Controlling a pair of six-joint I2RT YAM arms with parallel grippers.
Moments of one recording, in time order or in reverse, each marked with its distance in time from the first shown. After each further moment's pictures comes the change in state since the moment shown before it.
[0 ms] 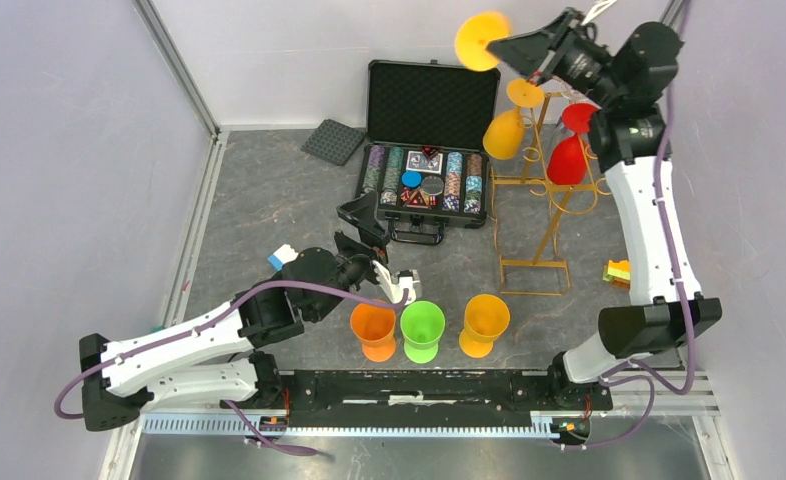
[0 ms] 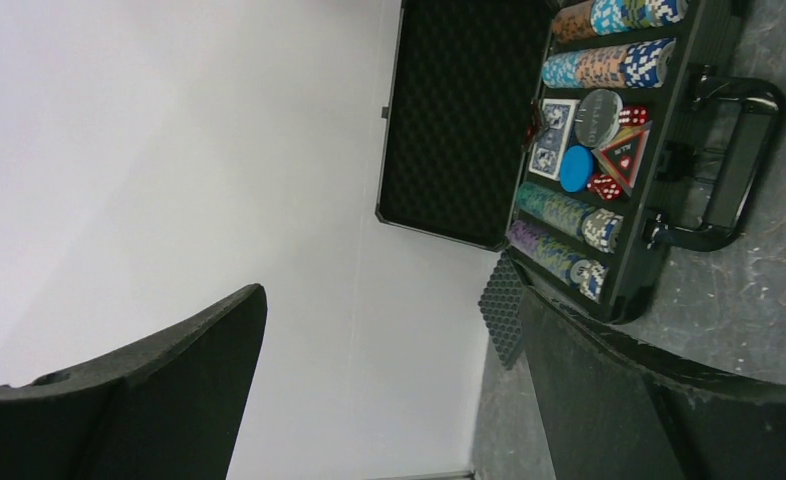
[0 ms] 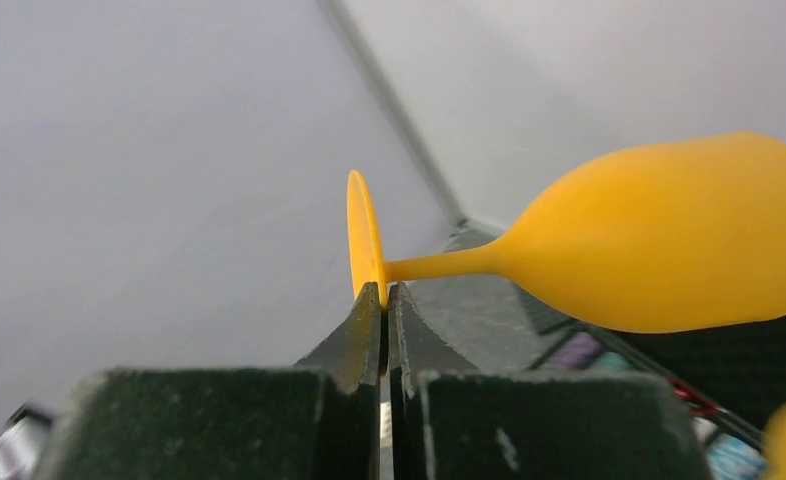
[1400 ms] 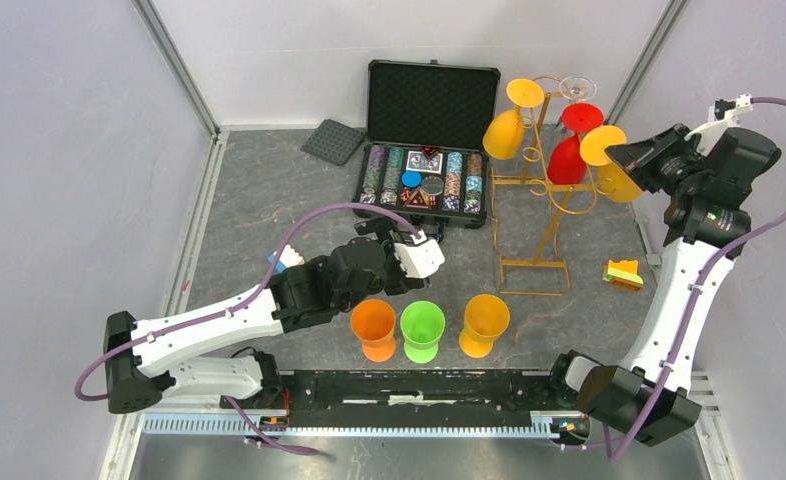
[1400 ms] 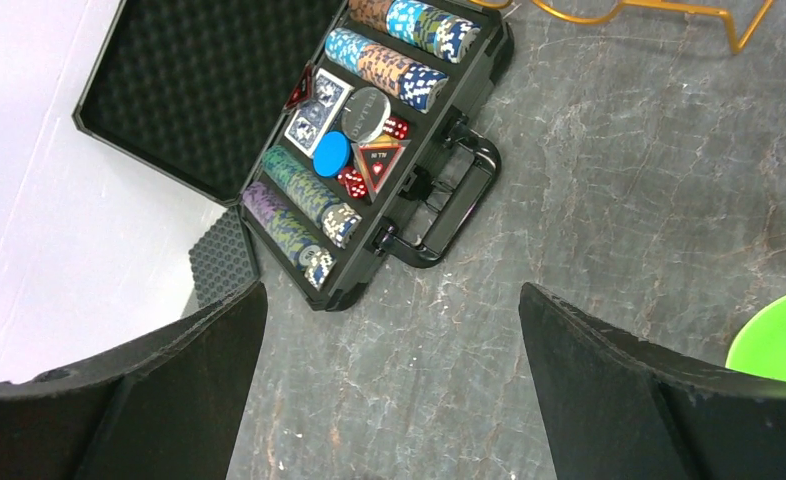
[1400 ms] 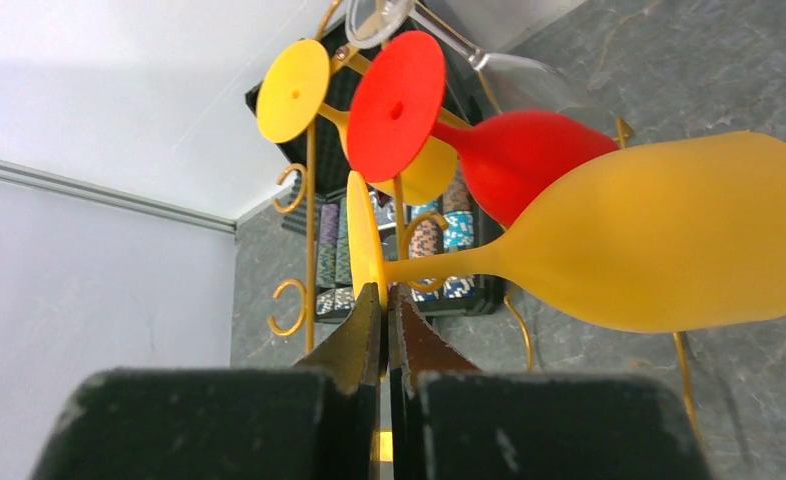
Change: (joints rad) left arm -0.005 0.205 0.134 -0.220 0.021 -0.781; right arm -0.608 -0.410 -0.493 -0.562 0.107 -0.131
